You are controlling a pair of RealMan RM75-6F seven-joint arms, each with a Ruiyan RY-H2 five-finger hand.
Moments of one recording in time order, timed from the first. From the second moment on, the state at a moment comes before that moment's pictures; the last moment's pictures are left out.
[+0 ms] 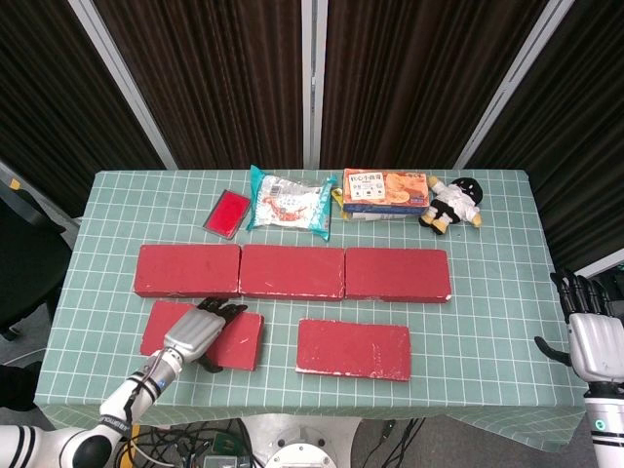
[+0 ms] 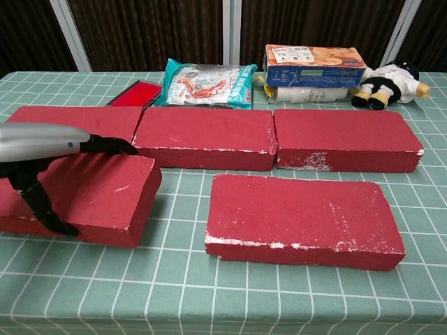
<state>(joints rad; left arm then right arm) -0.70 -1.25 0.01 -2.01 0.94 0.94 0.53 0.10 -1.11 0.09 -1.59 -1.42 1.44 -0.07</state>
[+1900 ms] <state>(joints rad) -1.13 -1.32 -0.08 -1.48 0.60 0.55 0.21 0.09 -1.06 0.13 -1.64 -1.37 1.44 -0.06</state>
